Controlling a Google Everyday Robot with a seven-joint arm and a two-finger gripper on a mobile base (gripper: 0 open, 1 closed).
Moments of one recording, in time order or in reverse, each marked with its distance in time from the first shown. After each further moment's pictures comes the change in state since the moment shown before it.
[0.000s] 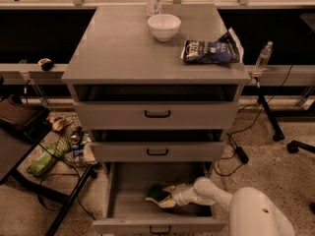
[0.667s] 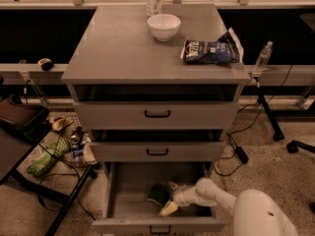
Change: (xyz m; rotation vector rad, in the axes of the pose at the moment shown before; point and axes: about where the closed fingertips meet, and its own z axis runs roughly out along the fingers) arm -0.004 0.009 -0.007 -0.028 -0.024 -0.020
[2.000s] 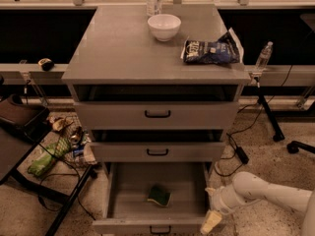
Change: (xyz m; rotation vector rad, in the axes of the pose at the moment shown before) arm 0.000 0.075 -0.247 0.004 0.375 -0.035
